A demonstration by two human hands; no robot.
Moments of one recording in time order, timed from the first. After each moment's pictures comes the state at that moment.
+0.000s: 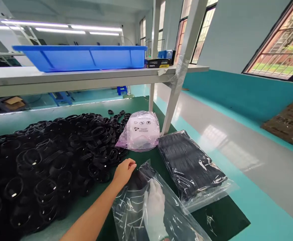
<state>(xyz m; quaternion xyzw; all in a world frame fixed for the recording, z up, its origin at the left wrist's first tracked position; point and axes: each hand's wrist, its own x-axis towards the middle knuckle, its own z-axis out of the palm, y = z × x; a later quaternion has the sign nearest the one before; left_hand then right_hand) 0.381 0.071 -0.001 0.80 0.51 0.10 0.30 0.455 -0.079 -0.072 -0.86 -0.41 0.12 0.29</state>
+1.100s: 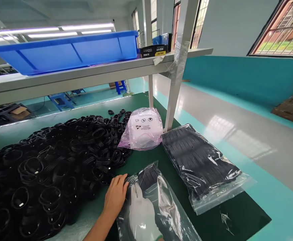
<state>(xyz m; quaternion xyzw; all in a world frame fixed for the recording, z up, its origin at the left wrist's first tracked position) 0.309 0.044 -0.046 0.87 0.47 0.09 0.08 0.396 -0.050 -0.039 -0.78 -0.58 0.24 0.05</state>
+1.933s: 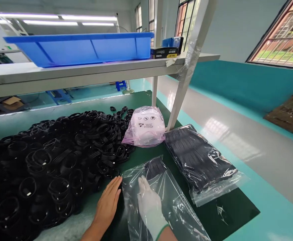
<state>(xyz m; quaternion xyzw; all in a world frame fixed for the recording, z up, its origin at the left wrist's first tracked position) 0.247 0.026 -0.056 0.88 0.42 0.14 0.14 0.405 -0.060 -0.042 -0.81 -0.53 0.23 0.12</state>
